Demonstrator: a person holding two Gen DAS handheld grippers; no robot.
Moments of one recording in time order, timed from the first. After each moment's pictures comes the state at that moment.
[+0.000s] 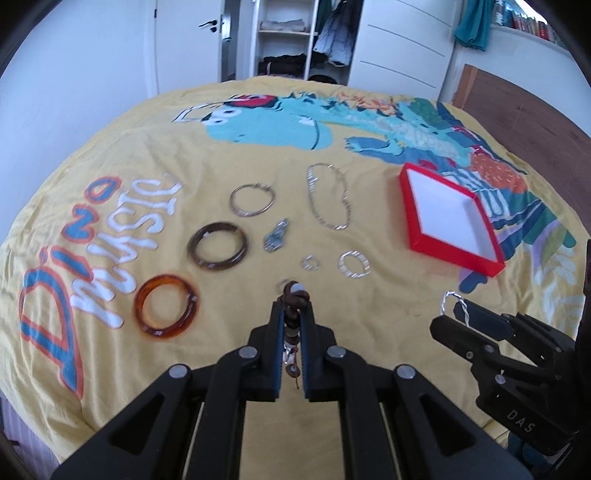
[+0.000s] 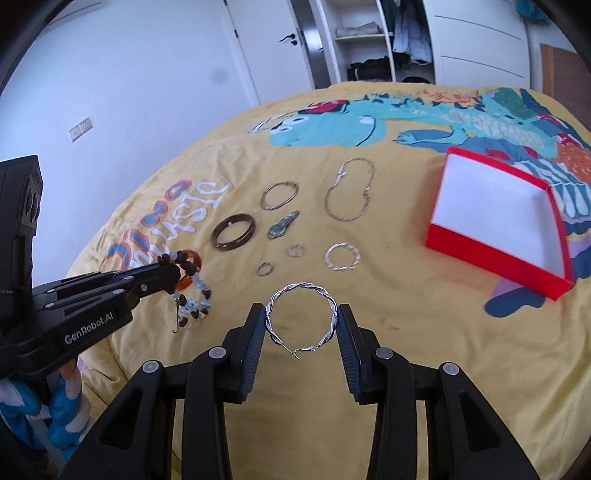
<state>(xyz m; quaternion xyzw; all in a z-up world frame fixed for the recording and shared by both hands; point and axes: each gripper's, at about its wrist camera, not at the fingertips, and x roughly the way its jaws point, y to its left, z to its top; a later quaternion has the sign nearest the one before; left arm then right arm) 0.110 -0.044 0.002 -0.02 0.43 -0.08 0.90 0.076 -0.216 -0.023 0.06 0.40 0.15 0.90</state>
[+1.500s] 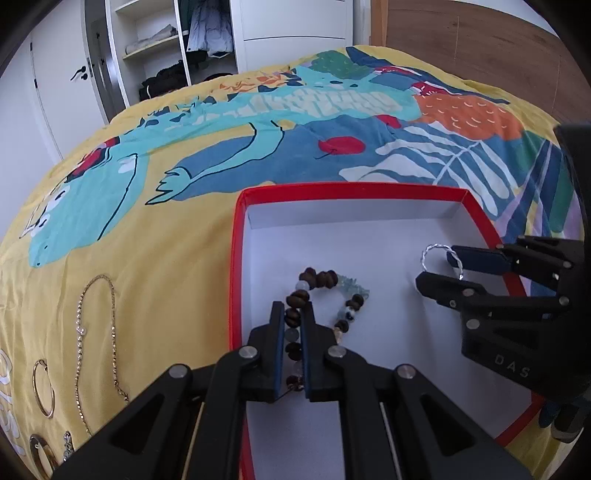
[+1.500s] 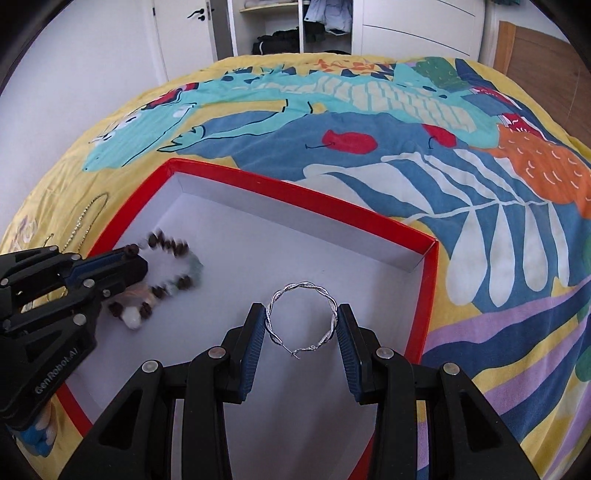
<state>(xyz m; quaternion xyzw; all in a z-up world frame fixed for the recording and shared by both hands) 0.327 -0.313 -0.086 0.12 0.41 -0.19 0.88 0.300 -0.443 -0.097 0.00 0.46 0.03 0.89</state>
